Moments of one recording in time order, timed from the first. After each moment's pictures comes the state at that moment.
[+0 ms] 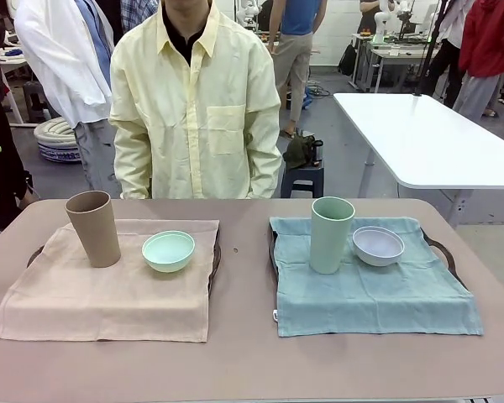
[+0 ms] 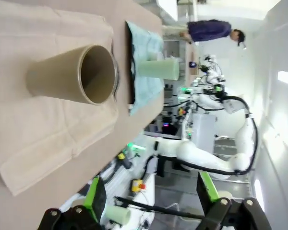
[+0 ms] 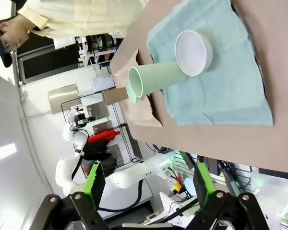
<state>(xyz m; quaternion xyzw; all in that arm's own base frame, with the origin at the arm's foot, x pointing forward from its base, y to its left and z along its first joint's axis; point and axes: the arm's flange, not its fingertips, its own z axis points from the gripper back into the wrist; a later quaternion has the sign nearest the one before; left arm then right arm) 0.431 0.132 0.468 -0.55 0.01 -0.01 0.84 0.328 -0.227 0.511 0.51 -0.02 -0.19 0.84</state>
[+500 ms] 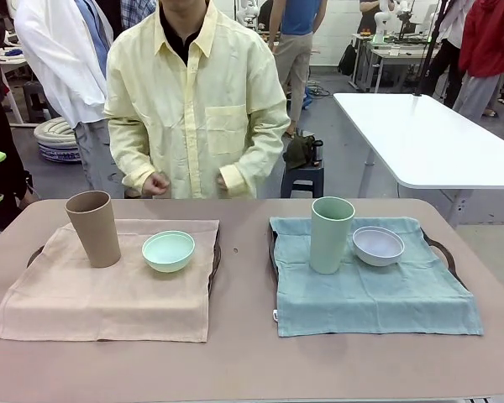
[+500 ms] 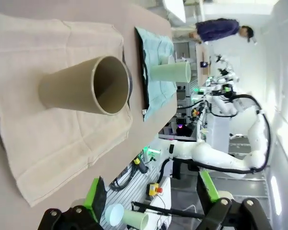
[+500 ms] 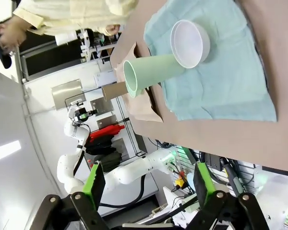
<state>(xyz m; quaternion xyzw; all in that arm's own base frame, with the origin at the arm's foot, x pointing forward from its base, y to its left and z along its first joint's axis) 0.437 0.131 0.464 -0.54 -0.02 -0.04 0.84 0.324 -0.219 0.484 0.52 0.00 -0.19 0.83</state>
